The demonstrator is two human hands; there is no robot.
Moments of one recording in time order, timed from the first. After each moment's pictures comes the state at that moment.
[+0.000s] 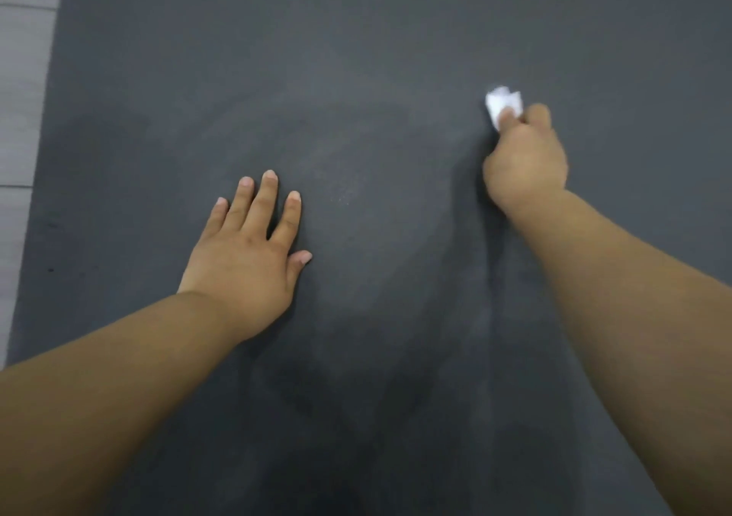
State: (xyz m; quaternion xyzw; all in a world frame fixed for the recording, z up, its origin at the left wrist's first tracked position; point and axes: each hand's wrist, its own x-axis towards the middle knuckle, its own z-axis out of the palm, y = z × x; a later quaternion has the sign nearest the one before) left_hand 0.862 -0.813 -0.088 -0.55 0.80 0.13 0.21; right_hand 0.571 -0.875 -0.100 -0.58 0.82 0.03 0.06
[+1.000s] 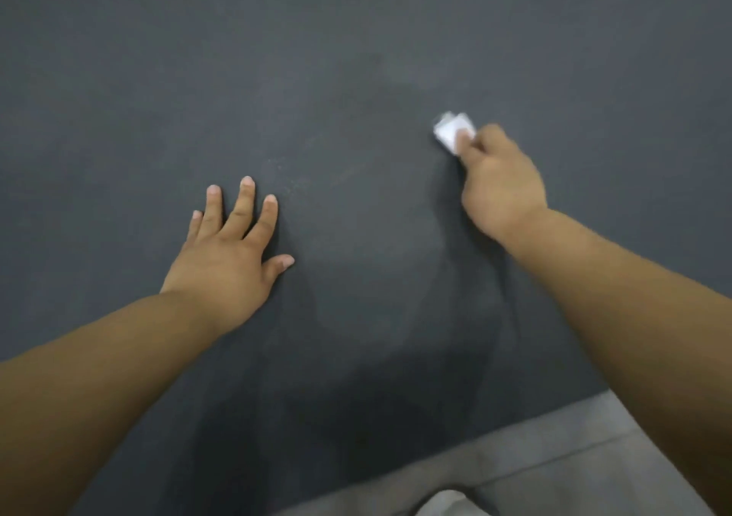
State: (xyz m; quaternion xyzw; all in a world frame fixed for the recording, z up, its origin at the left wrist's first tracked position) left_hand 0.775 -0.784 -0.085 -0.49 0.82 0.17 0.26; right_hand 0.474 -0.745 -0.104 -0.63 0.77 -0.03 0.05
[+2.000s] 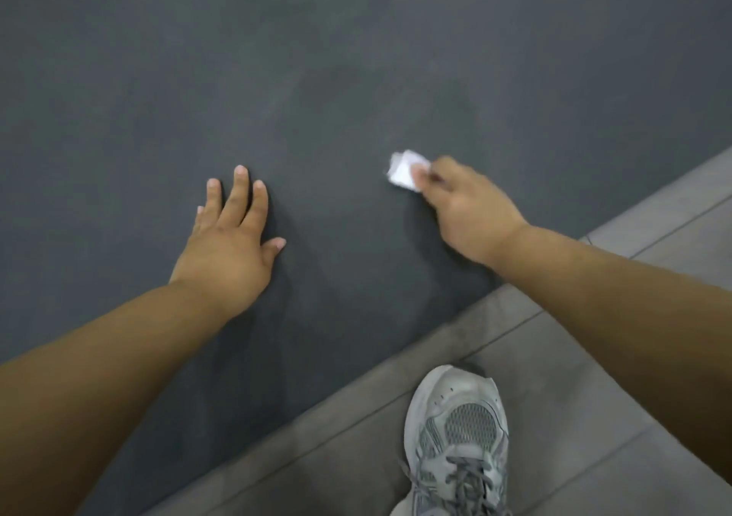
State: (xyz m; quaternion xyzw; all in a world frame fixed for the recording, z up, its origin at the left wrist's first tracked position) left_hand 0.762 -0.726 -0.079 -0.43 0.85 0.20 0.24; right_hand 0.513 -0.598 -0.103 -0.63 0.76 -0.06 0.15
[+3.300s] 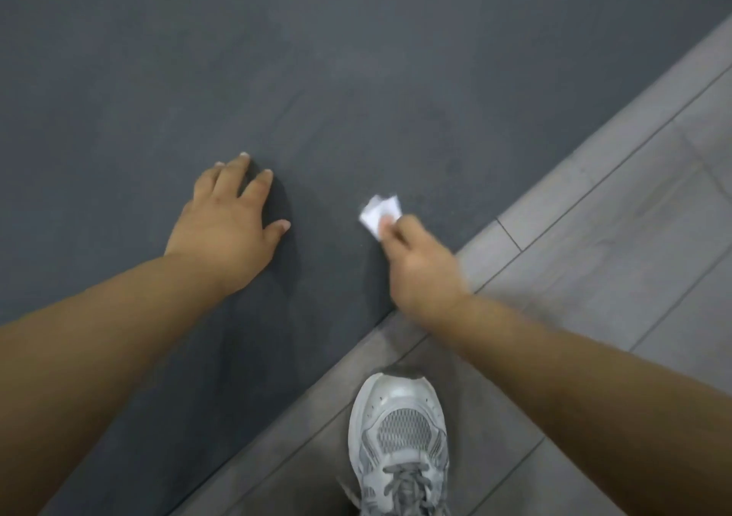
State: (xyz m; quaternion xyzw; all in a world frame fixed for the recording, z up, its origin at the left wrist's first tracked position) left_hand 0.655 -0.710 -0.063 -0.36 0.89 0.19 0.20; right_hand 0.533 -0.522 -0.098 -0.50 0.84 -0.13 0.16
